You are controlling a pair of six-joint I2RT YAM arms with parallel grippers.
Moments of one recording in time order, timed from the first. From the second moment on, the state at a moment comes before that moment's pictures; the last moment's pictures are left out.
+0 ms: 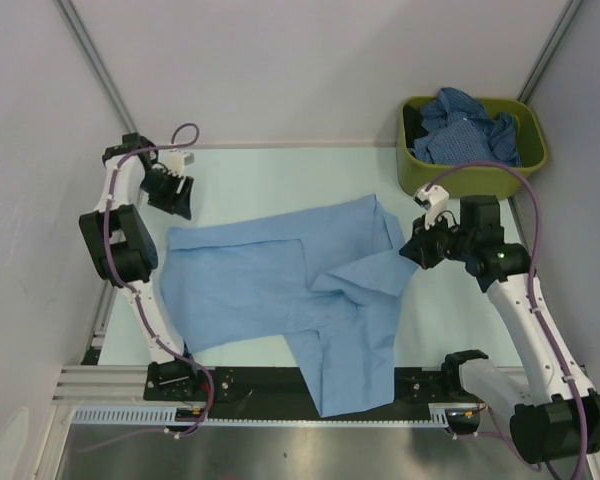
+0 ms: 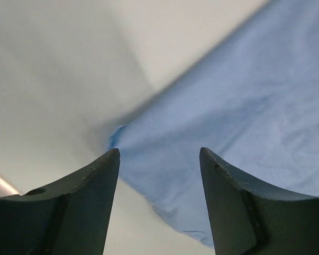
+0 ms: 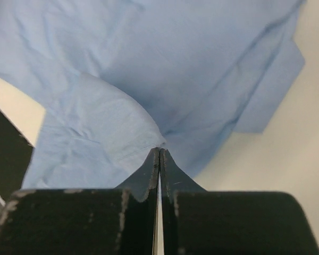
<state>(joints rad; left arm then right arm) 0.25 2.16 1.95 -1.14 0.36 0.61 0.16 0.98 0.96 -0.70 -0.54 -0.21</state>
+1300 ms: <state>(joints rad) -0.35 0.88 0.67 -0.31 0.32 0.19 0.62 1.92 1.46 -0.12 -0.65 0.41</state>
